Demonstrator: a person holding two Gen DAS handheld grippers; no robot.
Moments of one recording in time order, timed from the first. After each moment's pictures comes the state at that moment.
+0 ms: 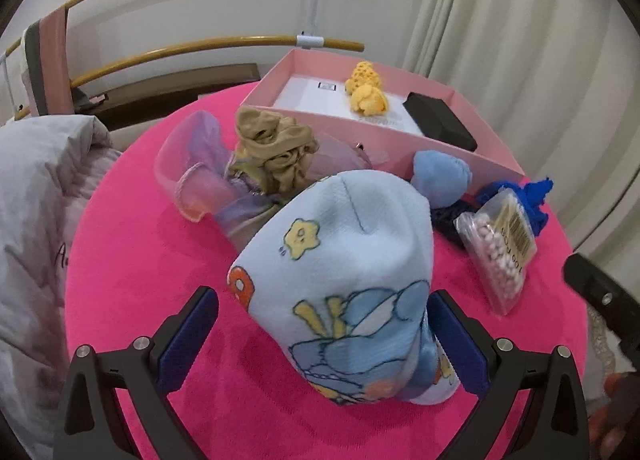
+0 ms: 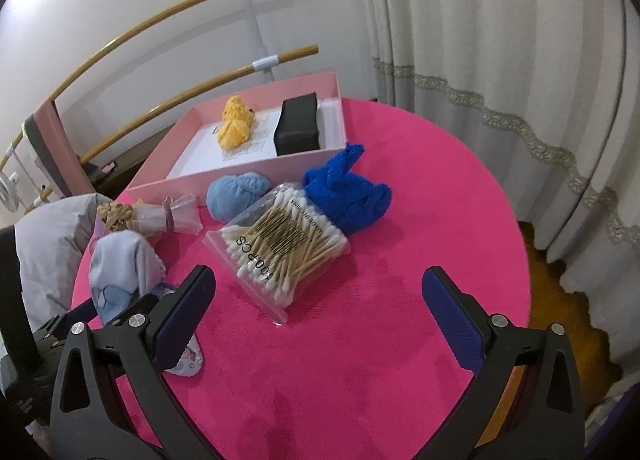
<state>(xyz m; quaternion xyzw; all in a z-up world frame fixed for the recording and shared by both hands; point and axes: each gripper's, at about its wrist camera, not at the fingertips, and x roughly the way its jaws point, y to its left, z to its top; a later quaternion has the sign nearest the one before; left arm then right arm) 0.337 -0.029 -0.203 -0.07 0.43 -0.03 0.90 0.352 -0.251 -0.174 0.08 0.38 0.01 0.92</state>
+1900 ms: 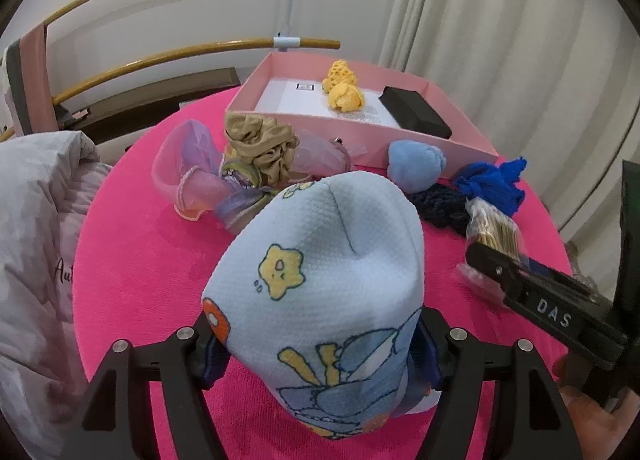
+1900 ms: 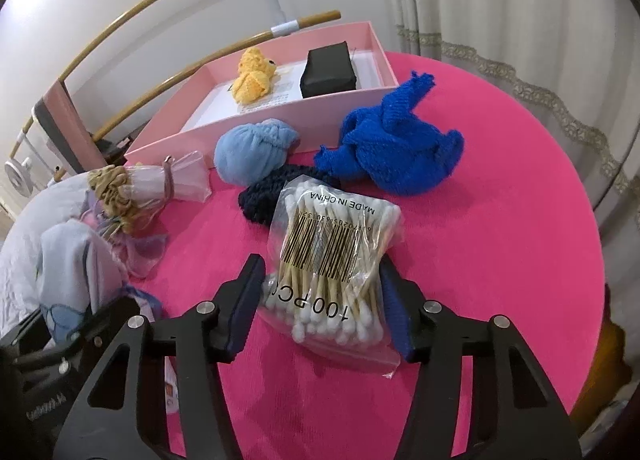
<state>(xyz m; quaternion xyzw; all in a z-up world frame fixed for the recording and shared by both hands) 0.306 -0.028 -0.184 -0.04 0.43 -0.06 0.90 0.373 -0.228 -0.214 0.09 0.42 0.05 0.90</state>
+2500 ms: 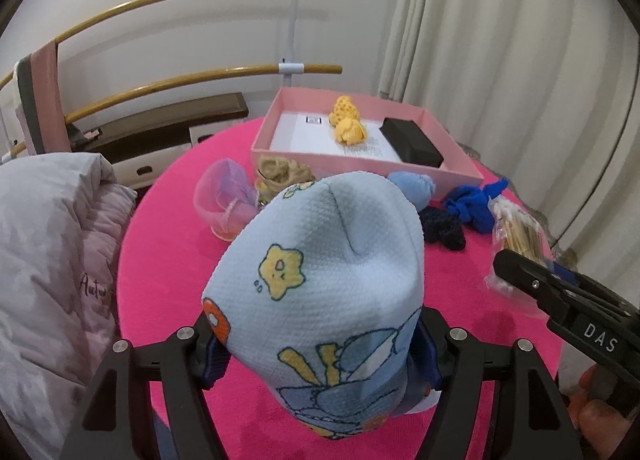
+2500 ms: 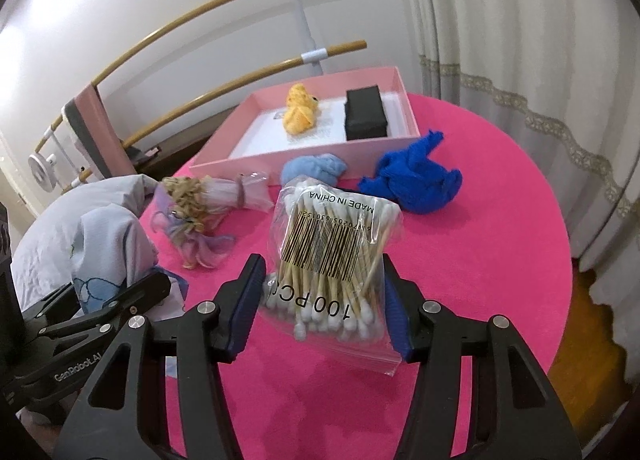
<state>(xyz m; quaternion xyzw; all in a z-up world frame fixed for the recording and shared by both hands) 0.259 -0.019 -0.142 -0.04 0.39 -0.05 0.92 0.327 -0.216 -0.165 0.08 0.37 0.09 0.92</state>
